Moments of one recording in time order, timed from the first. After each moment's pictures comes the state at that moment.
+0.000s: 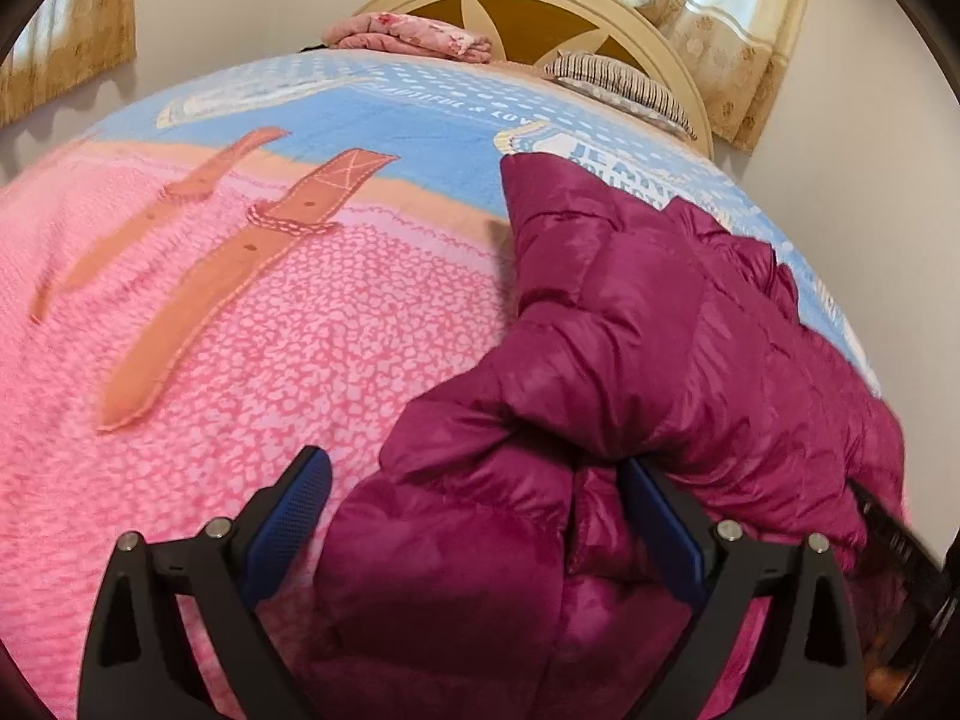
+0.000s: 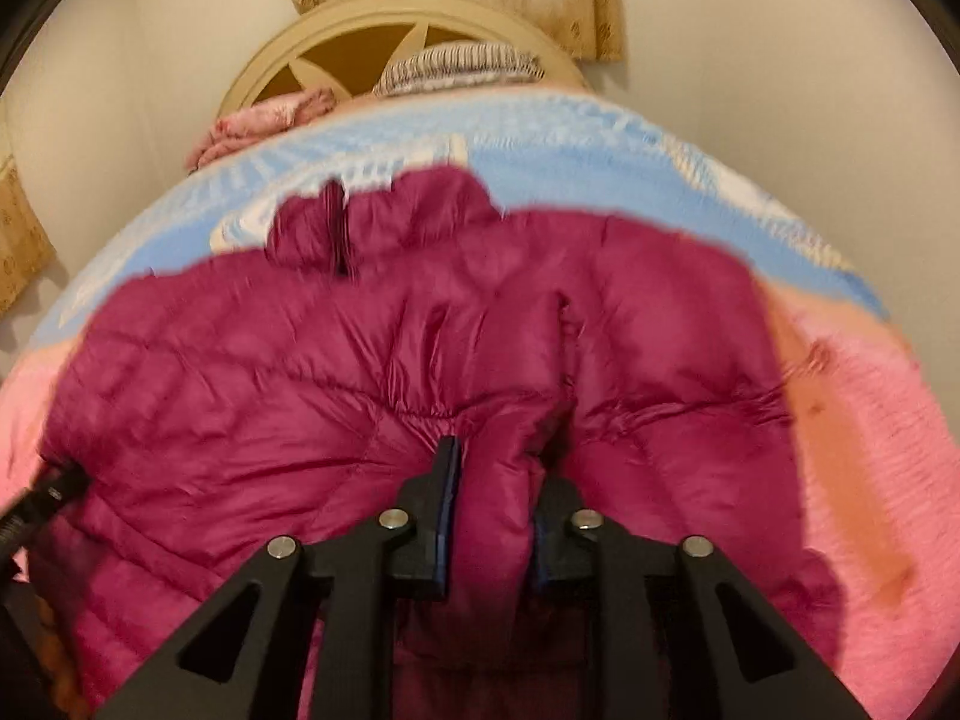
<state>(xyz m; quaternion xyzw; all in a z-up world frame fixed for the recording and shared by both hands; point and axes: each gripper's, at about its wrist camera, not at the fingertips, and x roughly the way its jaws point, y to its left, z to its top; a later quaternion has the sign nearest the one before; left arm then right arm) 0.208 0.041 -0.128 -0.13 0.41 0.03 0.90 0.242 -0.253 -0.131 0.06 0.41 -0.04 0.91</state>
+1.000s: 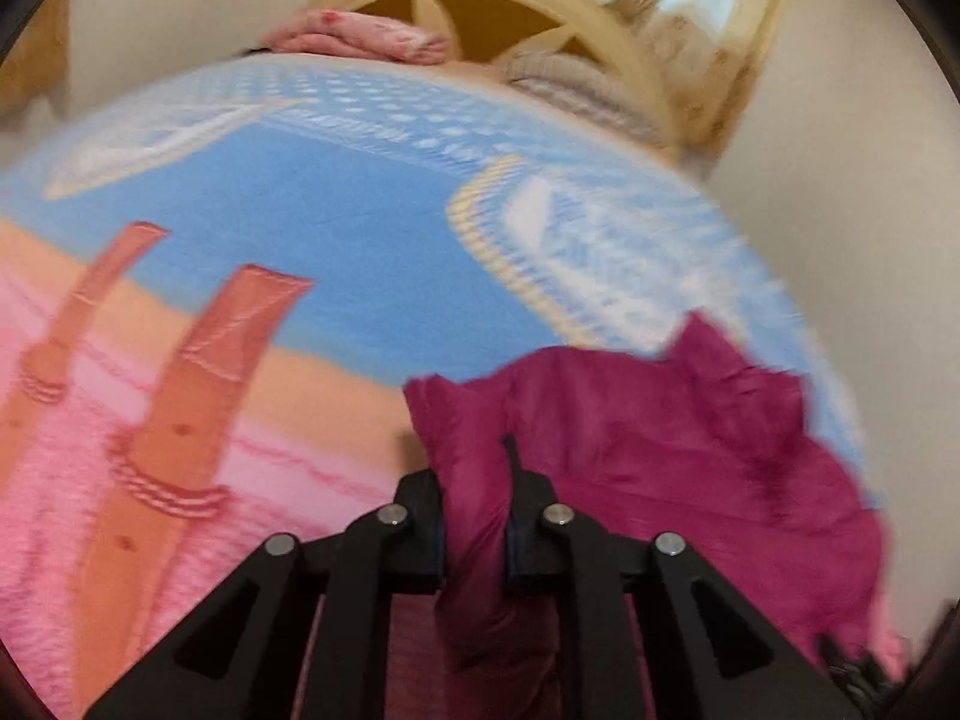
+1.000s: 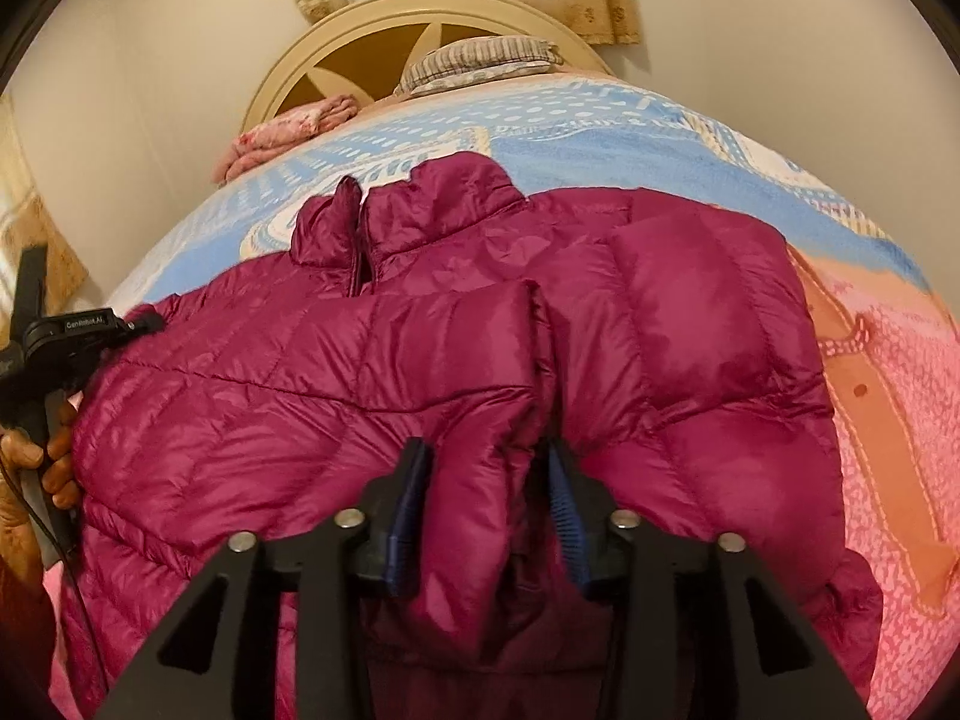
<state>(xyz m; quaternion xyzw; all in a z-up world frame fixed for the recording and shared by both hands) 0.374 0.062 -0.123 -0.13 0.42 -0.02 0.90 0.243 -0.255 -0.135 0.09 0.40 0.01 0.91</state>
